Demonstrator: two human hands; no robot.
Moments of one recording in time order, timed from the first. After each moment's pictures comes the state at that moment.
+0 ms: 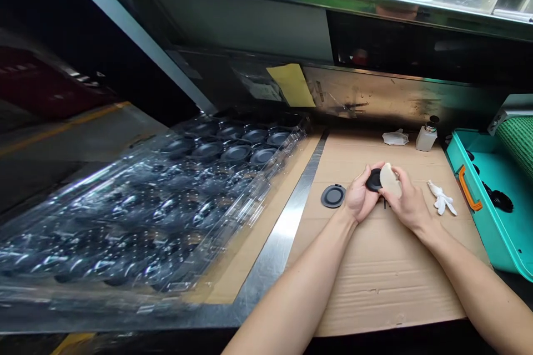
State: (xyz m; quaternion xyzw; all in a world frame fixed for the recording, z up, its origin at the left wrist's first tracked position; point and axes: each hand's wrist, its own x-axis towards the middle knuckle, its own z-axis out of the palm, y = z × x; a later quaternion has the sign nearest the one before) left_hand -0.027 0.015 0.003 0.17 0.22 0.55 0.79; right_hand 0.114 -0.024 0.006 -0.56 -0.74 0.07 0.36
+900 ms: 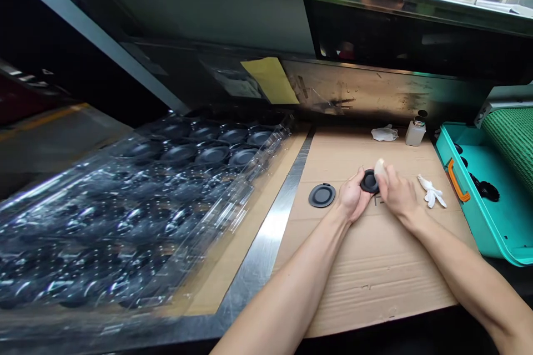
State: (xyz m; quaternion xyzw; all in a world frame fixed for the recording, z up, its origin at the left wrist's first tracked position) left_hand -0.016 0.013 -0.004 0.16 0.27 0.52 0.79; right_hand 0.114 -0.009 -0.003 -0.63 -0.73 -0.01 0.25
